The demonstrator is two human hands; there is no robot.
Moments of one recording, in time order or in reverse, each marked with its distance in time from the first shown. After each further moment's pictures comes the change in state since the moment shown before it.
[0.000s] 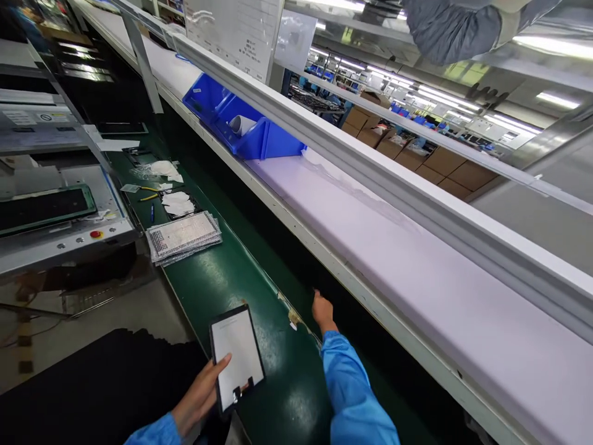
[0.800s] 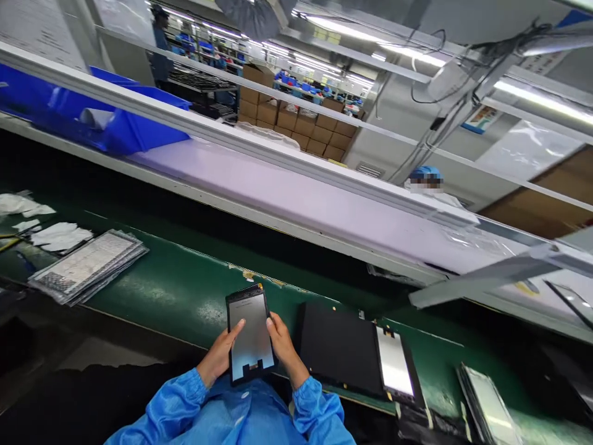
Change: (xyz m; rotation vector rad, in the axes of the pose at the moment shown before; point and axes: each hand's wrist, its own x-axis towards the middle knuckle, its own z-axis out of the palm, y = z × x) left_hand -0.071 -0.088 0.034 0.497 -0.397 -0.187; right_hand -0.354 -0.033 0.049 1.570 0.246 0.018
